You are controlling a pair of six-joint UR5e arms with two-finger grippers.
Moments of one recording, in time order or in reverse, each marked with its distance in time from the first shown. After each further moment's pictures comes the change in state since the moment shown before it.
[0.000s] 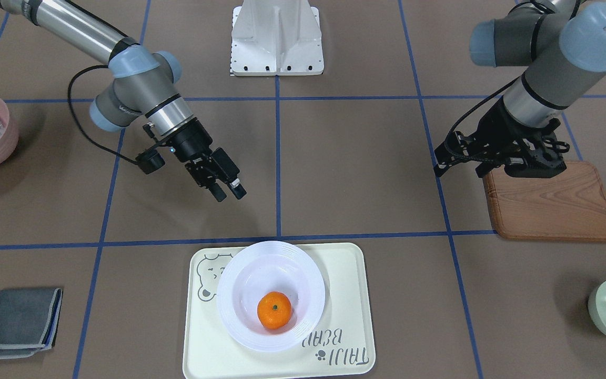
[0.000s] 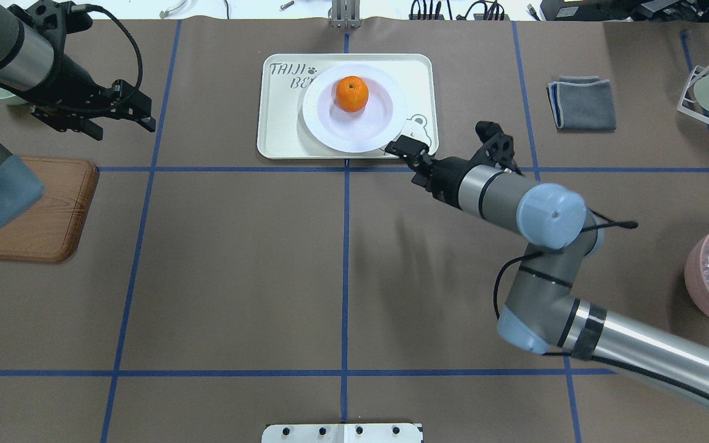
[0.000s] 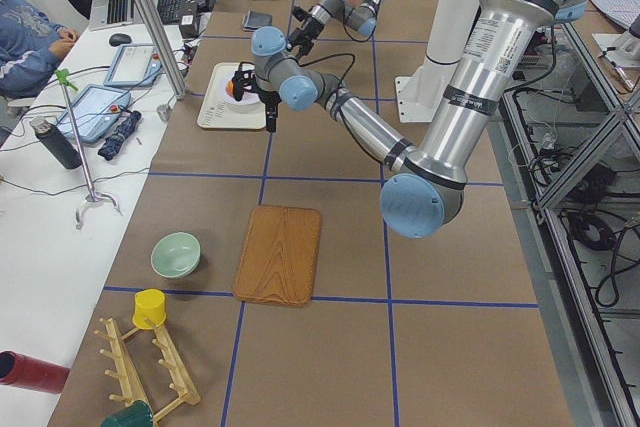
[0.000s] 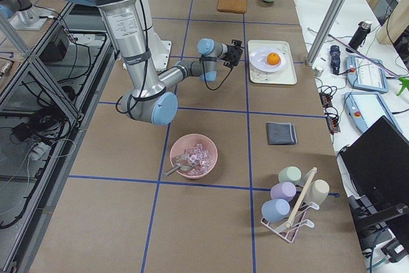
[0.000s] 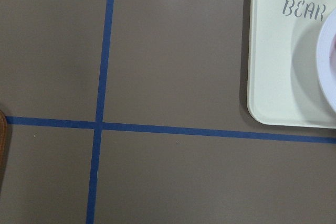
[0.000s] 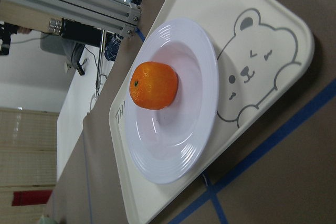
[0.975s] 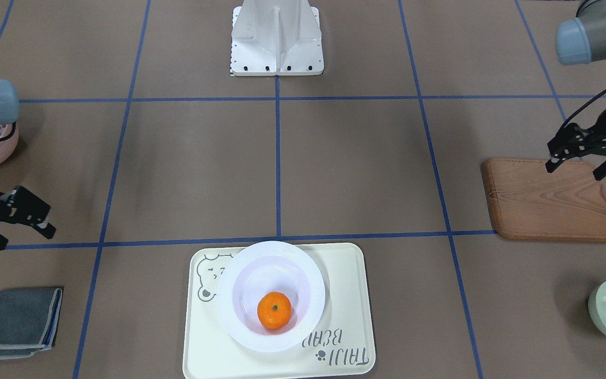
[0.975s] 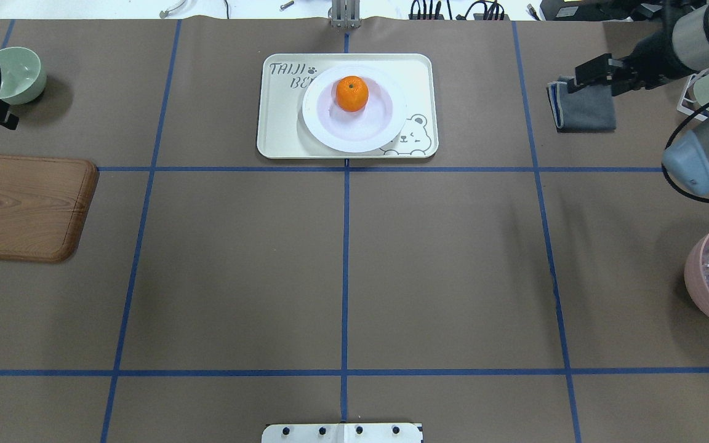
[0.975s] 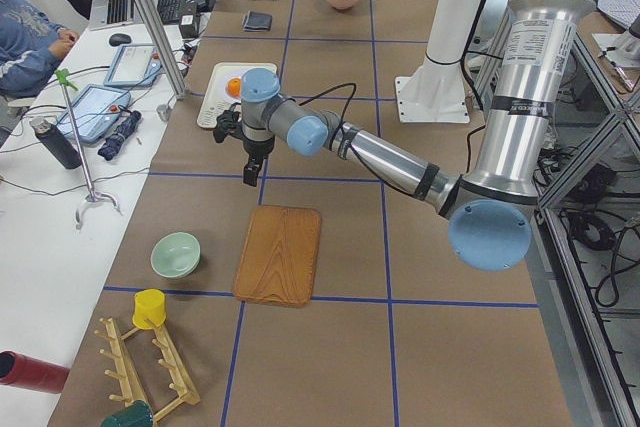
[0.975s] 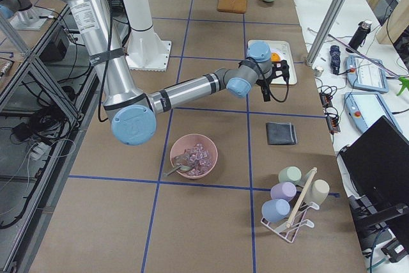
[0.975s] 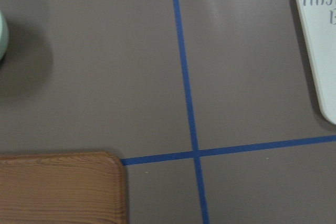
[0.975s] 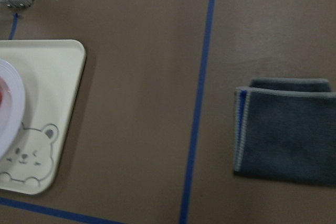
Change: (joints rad) left arm -0.226 0.238 -0.009 0.001 0.001 0.555; right arm 0.581 -0.143 0.093 -0.587 0.697 -1.086
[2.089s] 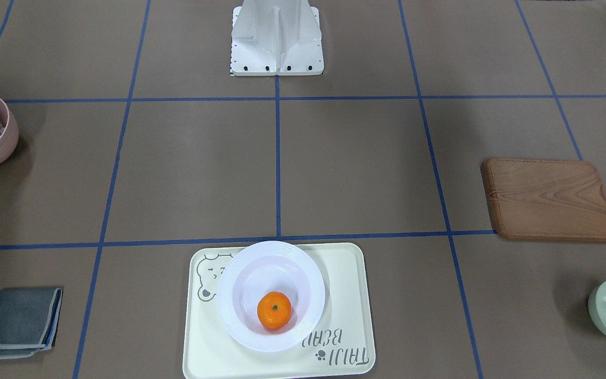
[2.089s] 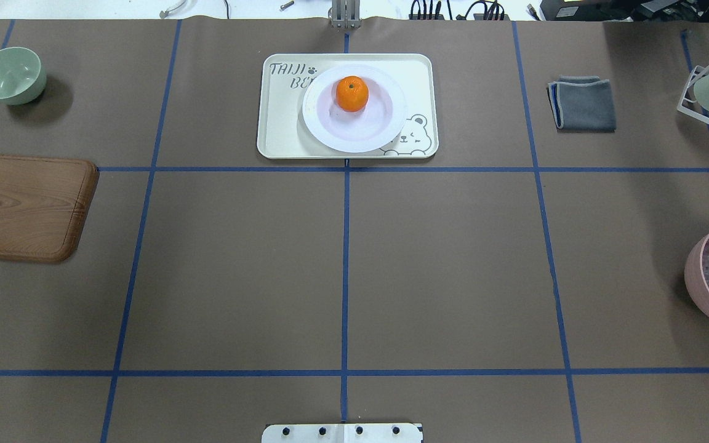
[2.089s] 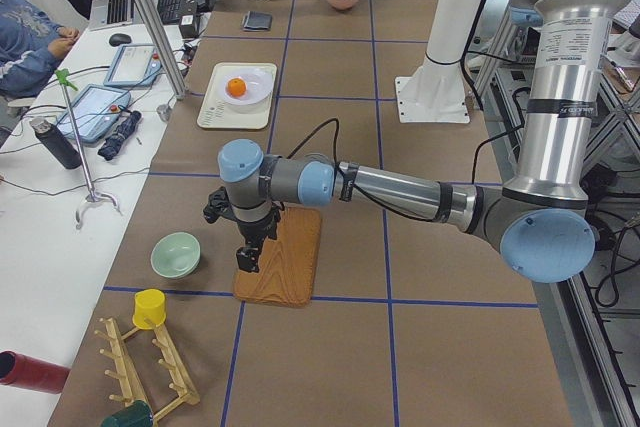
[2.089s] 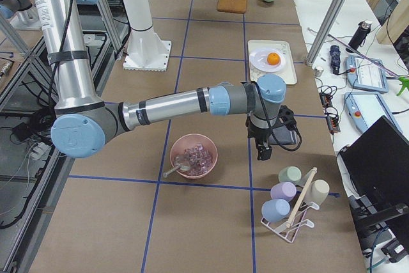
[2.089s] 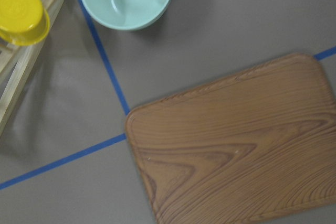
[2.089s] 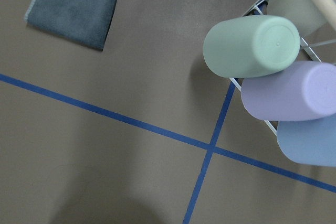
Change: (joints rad) left arm -0.221 0.070 0.164 0.247 -0.017 0.558; right arm 0.348 -0.136 0.075 -0.662 0.045 -0.930
